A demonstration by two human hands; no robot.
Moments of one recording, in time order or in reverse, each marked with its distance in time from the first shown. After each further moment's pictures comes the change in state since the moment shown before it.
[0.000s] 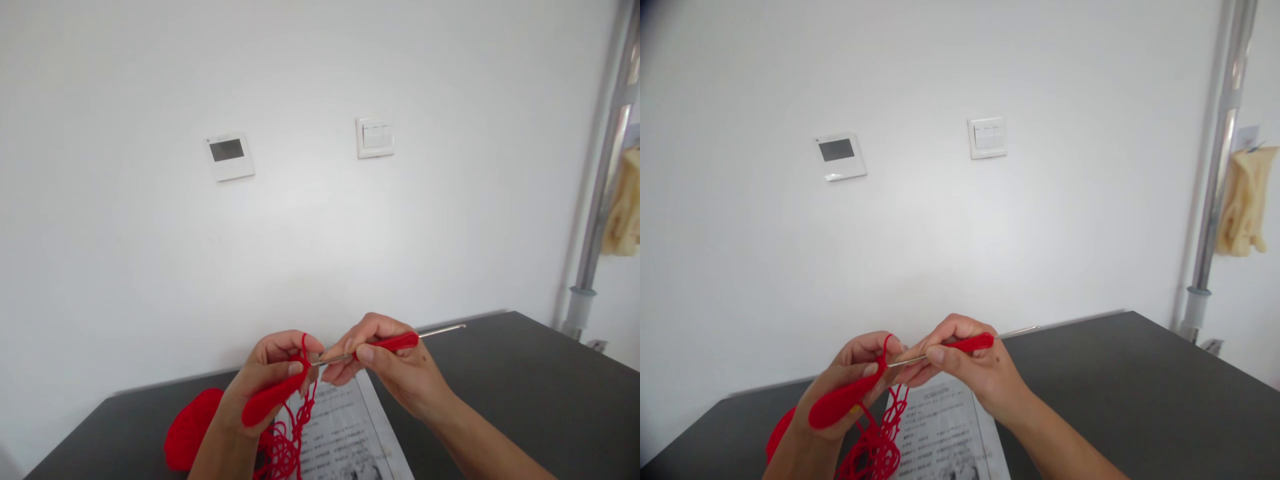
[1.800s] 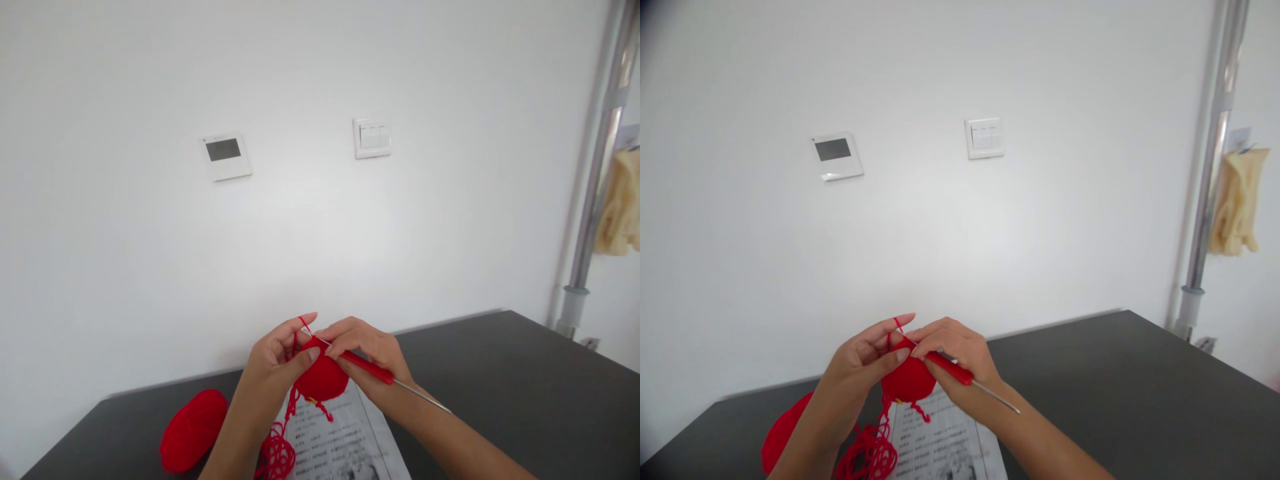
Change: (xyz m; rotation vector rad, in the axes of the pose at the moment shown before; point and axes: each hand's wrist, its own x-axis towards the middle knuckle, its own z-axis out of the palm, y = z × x) left_hand 0.002 -0.007 0.020 0.412 0.398 0.115; right_hand 0.005 0.021 -0.014 -0.794 0.044 -0.397
